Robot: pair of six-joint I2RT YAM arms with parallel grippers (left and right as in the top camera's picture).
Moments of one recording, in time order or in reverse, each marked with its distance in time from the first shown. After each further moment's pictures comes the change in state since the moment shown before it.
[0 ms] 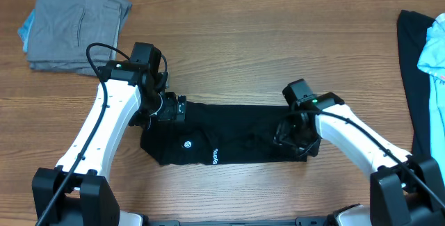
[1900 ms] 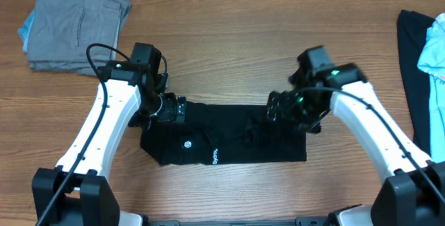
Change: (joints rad) left arm 0.000 0.000 0.000 -0.013 0.000 0.000; right arm -0.066 0.008 0.283 -0.186 -0.288 -0.231
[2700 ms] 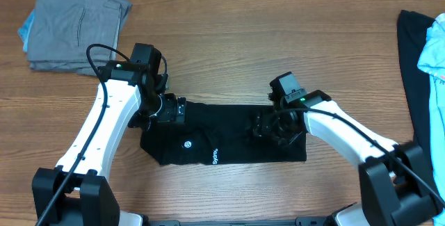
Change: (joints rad) left arm 0.000 0.000 0.000 -0.010 0.000 0.000; right arm 0.140 0.066 -0.246 0.416 0.062 0.143
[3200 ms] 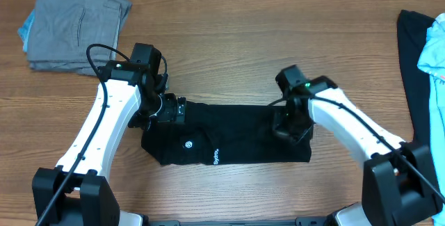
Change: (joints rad) left arm 0.000 0.000 0.000 0.002 0.000 0.000; right arm -0.047 0.018 0.153 -0.348 0.166 -0.028
